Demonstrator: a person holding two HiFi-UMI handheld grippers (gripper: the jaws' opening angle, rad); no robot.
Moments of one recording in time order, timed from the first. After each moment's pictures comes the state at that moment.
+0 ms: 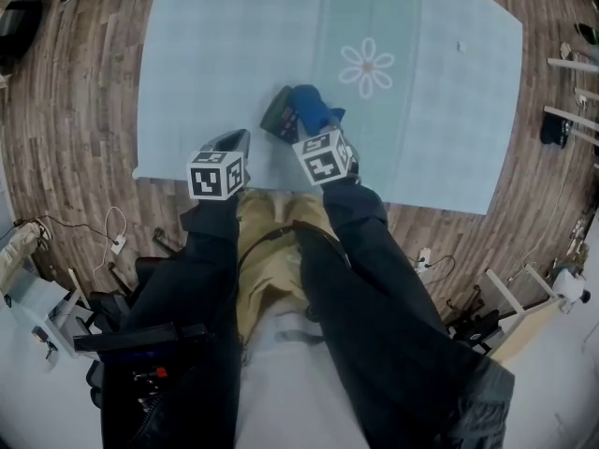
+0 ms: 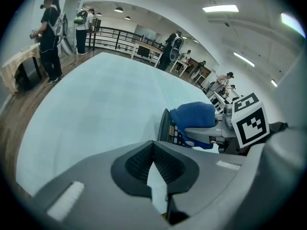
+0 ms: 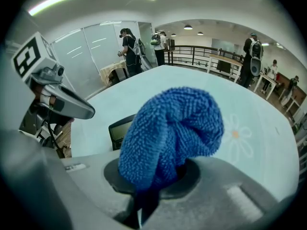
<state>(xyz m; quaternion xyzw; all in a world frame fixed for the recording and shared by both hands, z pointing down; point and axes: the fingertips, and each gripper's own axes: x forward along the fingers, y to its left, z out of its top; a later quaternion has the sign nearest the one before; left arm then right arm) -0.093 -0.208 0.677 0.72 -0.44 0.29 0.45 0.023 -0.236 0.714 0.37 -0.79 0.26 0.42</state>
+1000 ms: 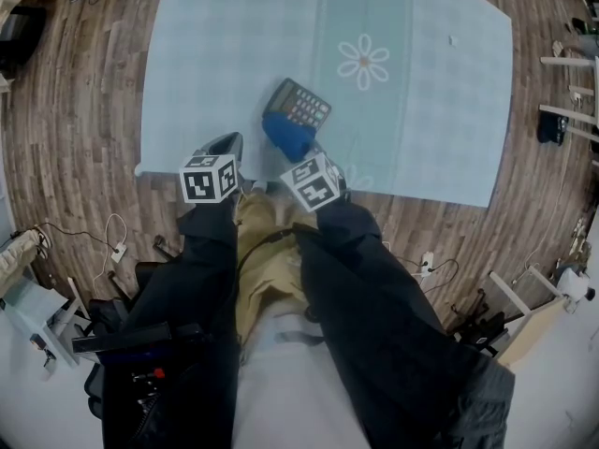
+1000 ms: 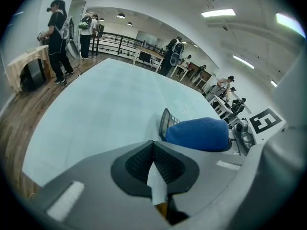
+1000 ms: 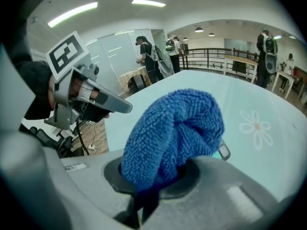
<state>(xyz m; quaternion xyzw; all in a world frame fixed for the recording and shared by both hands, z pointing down) -0.113 -0.181 0.661 0.73 -0.46 0.27 0.43 -0.031 -0.149 0.687 0.29 -0.84 0.27 0.37</state>
